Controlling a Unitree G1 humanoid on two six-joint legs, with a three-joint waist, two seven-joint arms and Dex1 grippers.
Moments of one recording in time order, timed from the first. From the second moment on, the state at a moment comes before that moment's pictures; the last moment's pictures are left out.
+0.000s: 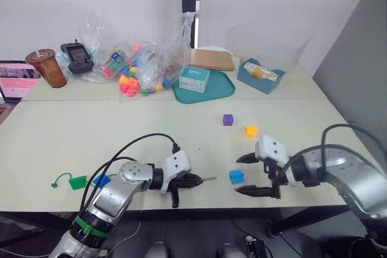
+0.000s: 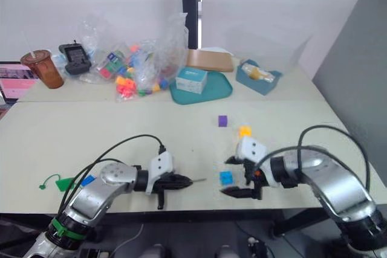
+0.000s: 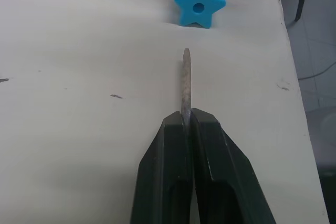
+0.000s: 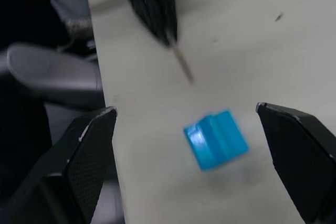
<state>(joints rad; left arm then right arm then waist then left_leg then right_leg) -0.32 0.52 -0.33 -0.23 -0.20 0.50 -0.98 -0.37 -0.94 0.22 -0.30 0.33 0.53 1.22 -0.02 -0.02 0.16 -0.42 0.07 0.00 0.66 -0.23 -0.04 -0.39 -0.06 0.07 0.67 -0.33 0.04</state>
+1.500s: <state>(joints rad) -0.42 0.43 -0.39 -0.22 -0.18 0.57 -0.93 -0.52 -0.77 0.32 0.08 0.08 0.14 1.36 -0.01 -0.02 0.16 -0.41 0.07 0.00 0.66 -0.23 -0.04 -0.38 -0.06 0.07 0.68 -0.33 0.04</state>
